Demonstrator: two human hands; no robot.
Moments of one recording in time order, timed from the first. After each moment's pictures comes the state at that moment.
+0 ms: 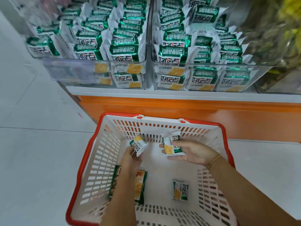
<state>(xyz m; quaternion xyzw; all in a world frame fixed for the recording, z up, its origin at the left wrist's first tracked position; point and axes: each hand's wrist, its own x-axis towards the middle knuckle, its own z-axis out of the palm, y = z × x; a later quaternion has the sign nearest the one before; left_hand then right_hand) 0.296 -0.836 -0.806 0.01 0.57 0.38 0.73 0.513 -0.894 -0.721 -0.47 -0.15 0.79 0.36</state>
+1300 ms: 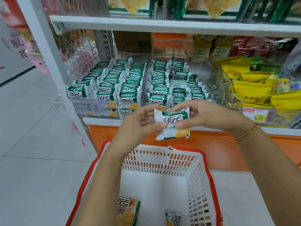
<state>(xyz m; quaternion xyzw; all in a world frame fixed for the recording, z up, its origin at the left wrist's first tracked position) 0.318 -0.849 -0.498 0.66 0.32 0.34 0.59 0.528 -0.898 -0.450 -0.61 -0.66 0.37 0.23</state>
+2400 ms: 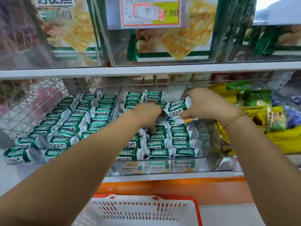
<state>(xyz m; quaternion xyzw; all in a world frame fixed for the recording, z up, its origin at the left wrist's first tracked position) 0.520 -0.663 -0.452 0.95 0.28 -0.10 -0.05 0.650 -0.781 -0.396 -0.81 -0.58 0.06 0.09</state>
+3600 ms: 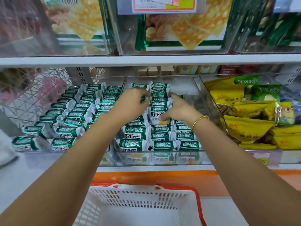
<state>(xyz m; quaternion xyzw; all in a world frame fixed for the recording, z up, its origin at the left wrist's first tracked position) 0.459 -0.672 -0.440 0.89 0.39 0.18 0.14 0.617 -0.724 -0.468 -0.77 -0.45 0.34 0.31</state>
